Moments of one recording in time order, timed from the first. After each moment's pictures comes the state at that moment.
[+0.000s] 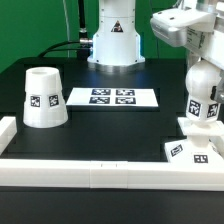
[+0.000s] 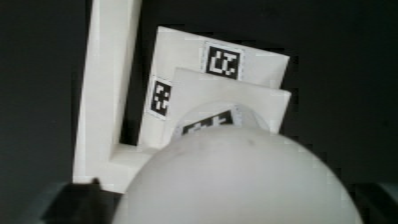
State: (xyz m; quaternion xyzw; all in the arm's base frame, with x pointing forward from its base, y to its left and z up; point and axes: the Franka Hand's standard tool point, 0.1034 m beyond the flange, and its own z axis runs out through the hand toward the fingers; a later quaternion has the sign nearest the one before) arm 0.624 0.090 0.117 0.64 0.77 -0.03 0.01
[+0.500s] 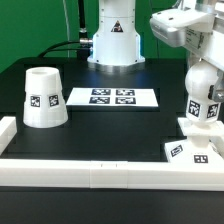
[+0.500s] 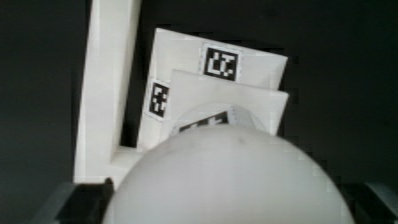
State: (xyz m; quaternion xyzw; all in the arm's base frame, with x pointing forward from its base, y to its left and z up) arm 0.625 0.088 0.117 0.65 0.76 -0.03 0.01
